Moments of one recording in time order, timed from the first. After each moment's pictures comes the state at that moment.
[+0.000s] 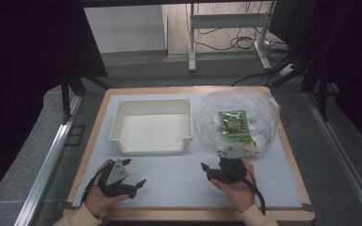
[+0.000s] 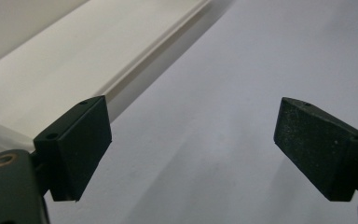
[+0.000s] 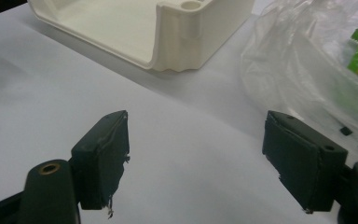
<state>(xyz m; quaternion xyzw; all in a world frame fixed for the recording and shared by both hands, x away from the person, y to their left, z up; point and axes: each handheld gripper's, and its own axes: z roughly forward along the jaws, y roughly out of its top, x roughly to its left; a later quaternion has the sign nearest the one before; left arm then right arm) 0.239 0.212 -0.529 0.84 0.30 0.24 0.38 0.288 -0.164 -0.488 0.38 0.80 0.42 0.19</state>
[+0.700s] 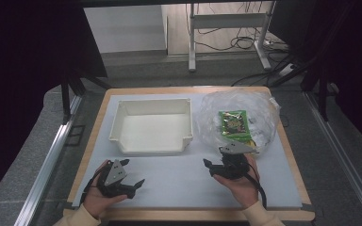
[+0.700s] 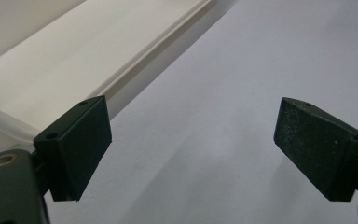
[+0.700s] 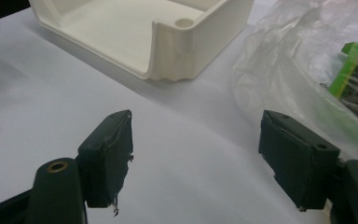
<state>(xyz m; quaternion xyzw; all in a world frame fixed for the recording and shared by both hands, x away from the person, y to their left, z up) 0.237 0.215 -0.529 0.84 0.31 0.24 0.38 0.296 -0.169 -0.473 0.37 0.81 0.42 0.19</state>
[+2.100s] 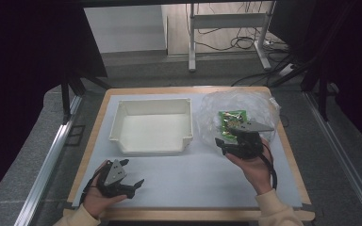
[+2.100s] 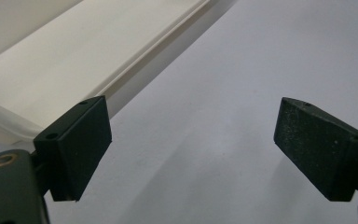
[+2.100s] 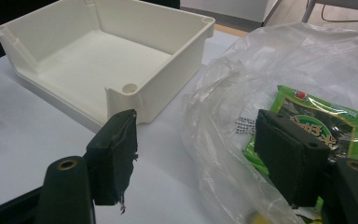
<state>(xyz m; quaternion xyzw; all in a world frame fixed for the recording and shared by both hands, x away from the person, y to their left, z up) 0.237 0.217 -0.530 0.84 0.31 0.24 0.38 0.329 -0.197 -0.423 0.39 0.79 0.43 0.21</state>
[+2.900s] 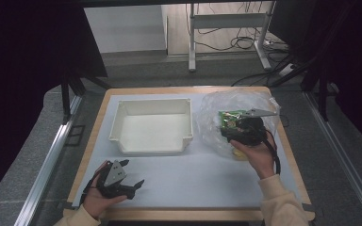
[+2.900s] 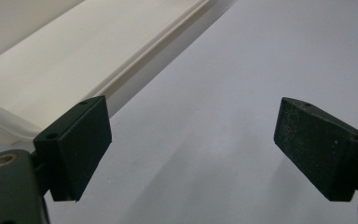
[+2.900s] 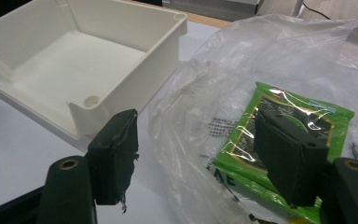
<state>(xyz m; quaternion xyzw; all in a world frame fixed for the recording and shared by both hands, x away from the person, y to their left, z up) 0.235 0.216 -0.529 0.84 0.31 0.24 0.38 0.367 -0.210 -0.416 0.42 0.78 0.41 0.19</state>
